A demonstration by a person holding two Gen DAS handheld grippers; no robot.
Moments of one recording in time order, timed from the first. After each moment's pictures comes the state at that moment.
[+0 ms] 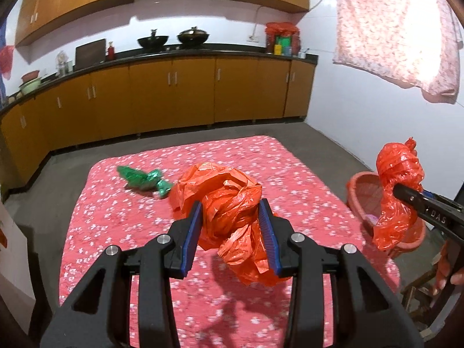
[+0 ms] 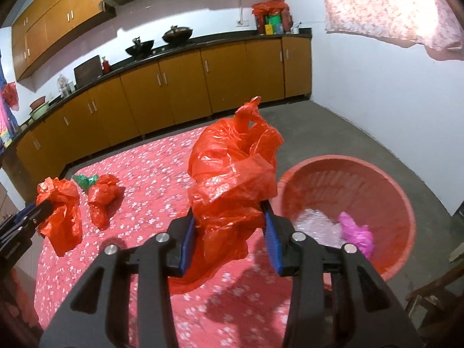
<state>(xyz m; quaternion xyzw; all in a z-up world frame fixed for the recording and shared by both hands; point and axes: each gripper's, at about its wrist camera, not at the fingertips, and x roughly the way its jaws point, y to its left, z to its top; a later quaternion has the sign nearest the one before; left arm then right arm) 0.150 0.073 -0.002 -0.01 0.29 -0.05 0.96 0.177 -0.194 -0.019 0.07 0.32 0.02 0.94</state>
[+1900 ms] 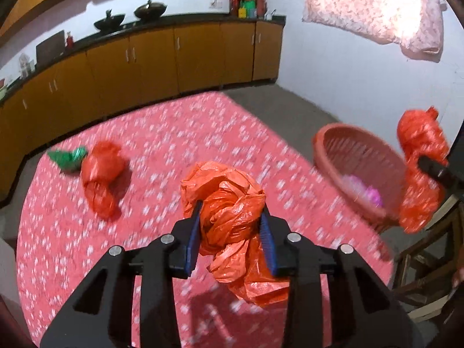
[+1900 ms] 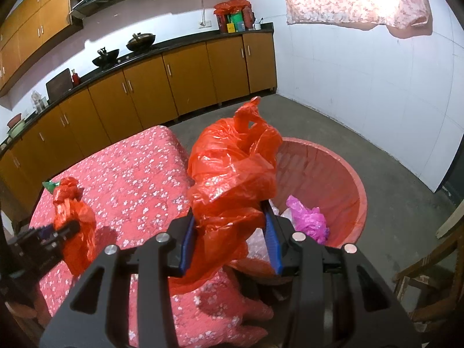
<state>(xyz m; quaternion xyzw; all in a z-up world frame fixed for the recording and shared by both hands) 0.183 -0.015 -0.057 0.03 0.35 -0.12 0.93 0.147 -0.275 -0.046 0.09 0.32 -0.05 0.94</state>
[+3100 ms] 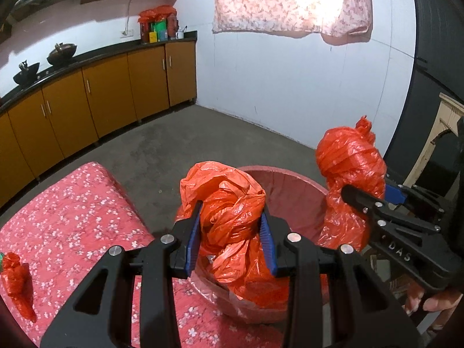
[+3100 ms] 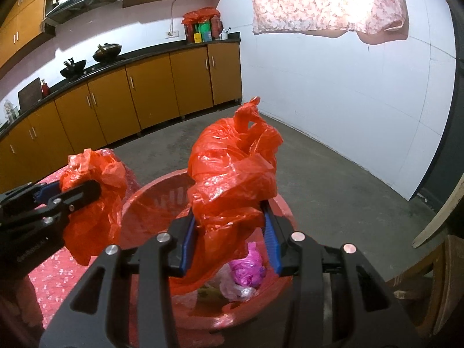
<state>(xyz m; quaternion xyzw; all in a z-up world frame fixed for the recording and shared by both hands) 0.232 -0.203 -0.033 0.08 0.31 -0.29 0.90 0.177 -0.374 -0.049 0.07 0.30 -0.13 0.94</state>
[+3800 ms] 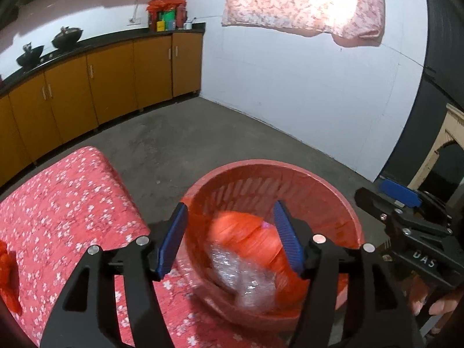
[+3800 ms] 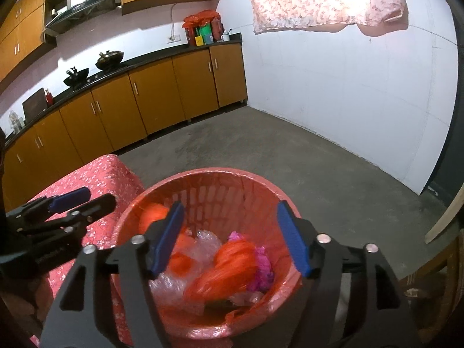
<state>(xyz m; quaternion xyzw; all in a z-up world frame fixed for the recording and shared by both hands) 0.249 -0.194 -0.048 0.05 0.32 -0.28 0.90 0.181 -0.380 -0.057 0.10 0.29 -0.12 0.94</state>
